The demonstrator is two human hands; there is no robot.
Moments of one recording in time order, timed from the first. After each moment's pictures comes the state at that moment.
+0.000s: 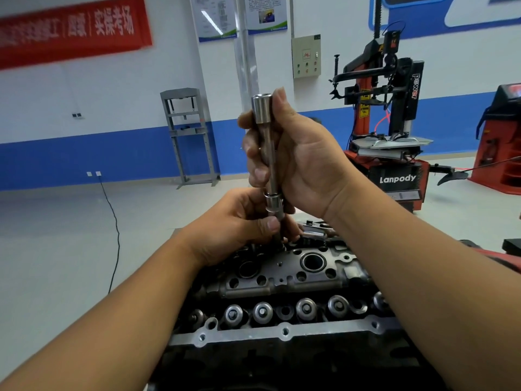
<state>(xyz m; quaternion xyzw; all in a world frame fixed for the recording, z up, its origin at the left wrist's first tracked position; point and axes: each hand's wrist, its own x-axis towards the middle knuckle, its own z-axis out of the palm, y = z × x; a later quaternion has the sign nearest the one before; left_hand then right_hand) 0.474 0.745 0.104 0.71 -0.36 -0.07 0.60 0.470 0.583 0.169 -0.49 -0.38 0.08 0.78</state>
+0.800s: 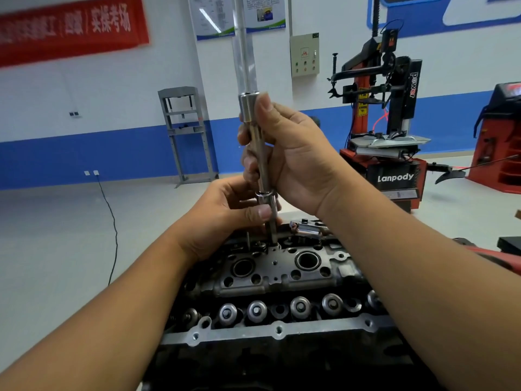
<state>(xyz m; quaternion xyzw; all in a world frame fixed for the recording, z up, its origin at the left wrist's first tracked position) 0.478 0.750 0.107 0.69 -0.33 -0.01 0.65 0.472 0.584 0.168 -0.49 -0.37 0.02 0.79</state>
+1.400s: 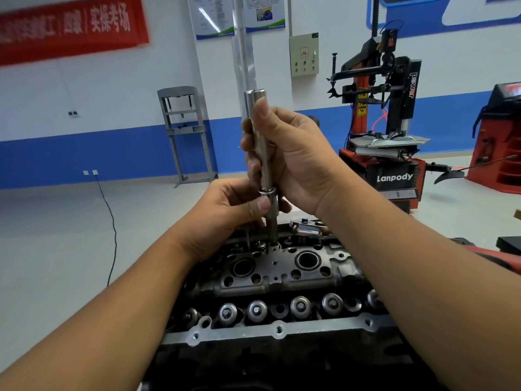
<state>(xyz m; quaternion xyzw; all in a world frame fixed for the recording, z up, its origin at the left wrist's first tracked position) 0.476 0.747 0.106 0.70 -0.33 0.02 0.63 0.482 0.581 0.164 -0.51 -0.38 0.01 0.77</state>
